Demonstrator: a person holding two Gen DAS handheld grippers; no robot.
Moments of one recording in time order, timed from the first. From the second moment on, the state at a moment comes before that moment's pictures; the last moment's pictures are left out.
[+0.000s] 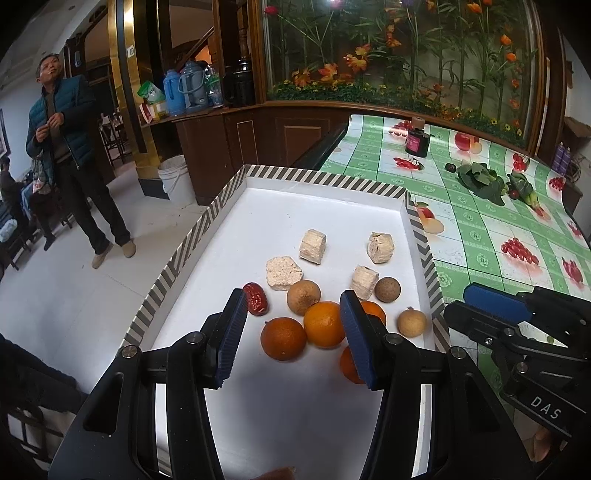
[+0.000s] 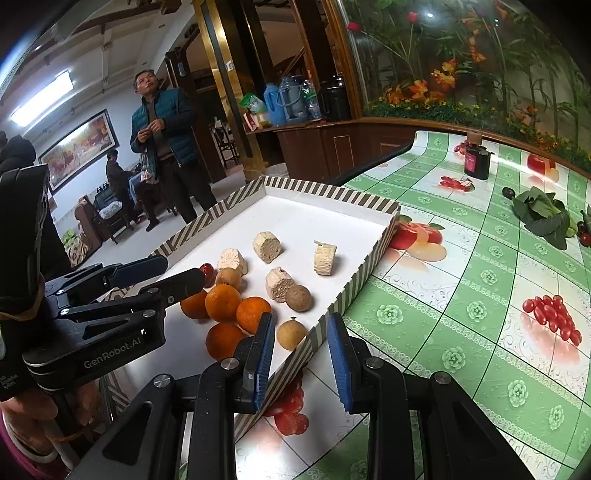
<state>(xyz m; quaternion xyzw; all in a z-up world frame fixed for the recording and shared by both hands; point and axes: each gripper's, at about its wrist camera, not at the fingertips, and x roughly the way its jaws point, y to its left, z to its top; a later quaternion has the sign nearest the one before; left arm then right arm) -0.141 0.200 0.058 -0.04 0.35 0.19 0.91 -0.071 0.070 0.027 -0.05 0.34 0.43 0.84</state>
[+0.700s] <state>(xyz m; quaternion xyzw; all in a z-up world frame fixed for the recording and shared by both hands) -0.134 0.186 0.060 -0.02 0.35 0.17 0.92 -0.067 0.066 0.024 -0.05 0.35 0.42 0.83</state>
